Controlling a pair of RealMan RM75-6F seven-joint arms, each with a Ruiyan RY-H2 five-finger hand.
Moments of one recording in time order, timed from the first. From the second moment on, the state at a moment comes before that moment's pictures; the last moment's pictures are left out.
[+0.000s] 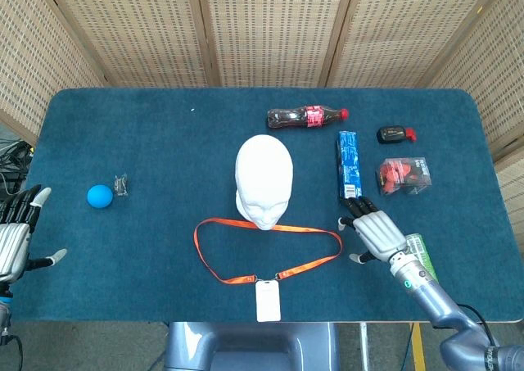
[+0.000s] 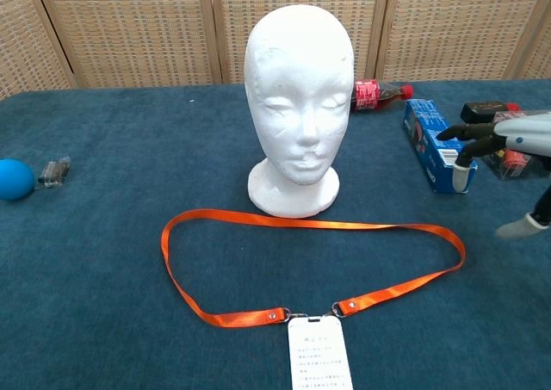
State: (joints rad) left arm -0.16 -1.07 -0.08 -1.70 1.39 1.38 0.07; right arm 0.52 -1.25 0.13 -1.63 -1.39 0.88 -0.14
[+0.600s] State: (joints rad) left arm -0.16 -1.08 -0.08 -1.69 1.39 1.38 0.07; right arm 0.63 -1.45 0.14 -1.52 -1.20 0.85 -0.46
